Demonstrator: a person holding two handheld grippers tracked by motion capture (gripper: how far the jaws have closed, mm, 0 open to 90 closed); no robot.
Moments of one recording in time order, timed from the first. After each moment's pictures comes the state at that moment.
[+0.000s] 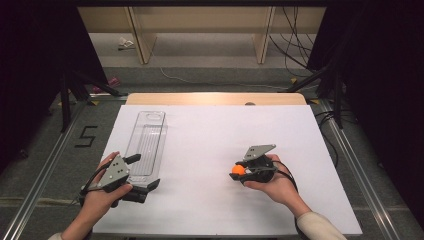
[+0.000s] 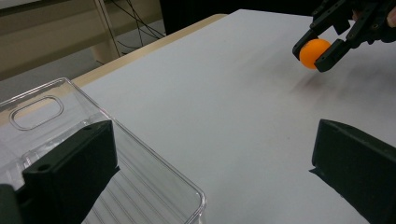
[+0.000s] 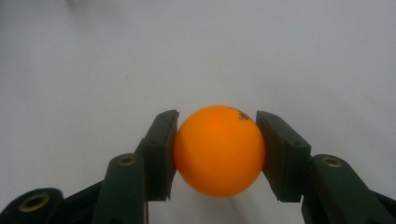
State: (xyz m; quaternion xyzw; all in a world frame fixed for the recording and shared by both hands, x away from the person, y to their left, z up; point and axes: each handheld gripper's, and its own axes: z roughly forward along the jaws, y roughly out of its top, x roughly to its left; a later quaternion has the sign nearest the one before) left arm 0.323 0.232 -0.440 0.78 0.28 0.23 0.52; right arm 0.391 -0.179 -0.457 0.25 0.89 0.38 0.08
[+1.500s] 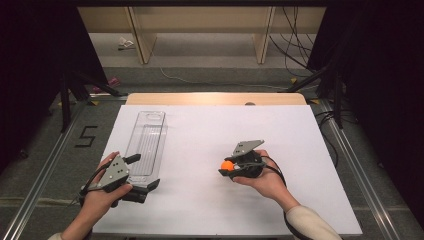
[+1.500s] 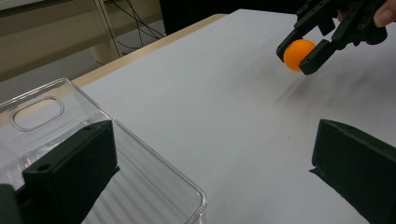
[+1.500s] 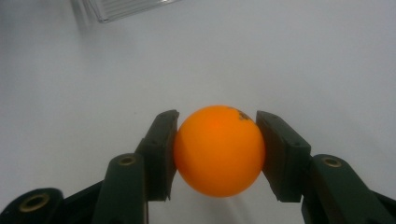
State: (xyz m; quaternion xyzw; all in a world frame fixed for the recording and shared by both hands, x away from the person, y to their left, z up) left arm 0.323 0.232 -0.440 0.78 0.28 0.23 0.51; right arm 0.402 -0.150 -0.452 0.22 0.89 0.39 0.08
